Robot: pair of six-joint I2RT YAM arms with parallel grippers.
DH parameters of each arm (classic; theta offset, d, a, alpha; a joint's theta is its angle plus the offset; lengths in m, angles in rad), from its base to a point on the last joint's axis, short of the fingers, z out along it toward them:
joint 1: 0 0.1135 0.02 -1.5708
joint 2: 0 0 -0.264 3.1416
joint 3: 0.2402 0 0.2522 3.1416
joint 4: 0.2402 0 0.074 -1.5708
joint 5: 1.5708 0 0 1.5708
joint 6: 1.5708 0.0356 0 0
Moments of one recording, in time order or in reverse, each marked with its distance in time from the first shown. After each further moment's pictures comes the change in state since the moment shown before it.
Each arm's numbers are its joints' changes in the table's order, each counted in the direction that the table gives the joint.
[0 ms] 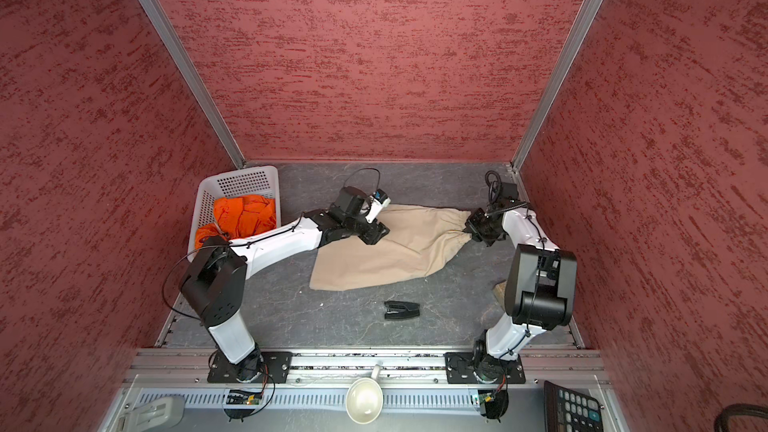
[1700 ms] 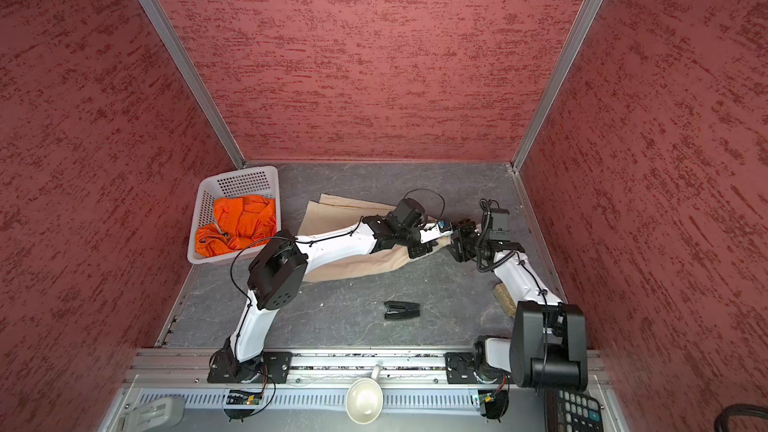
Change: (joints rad) left arm -0.281 0.395 0.441 0.014 0.085 0.477; right arm 0.123 -0.343 -0.528 -0.589 -0.249 0.711
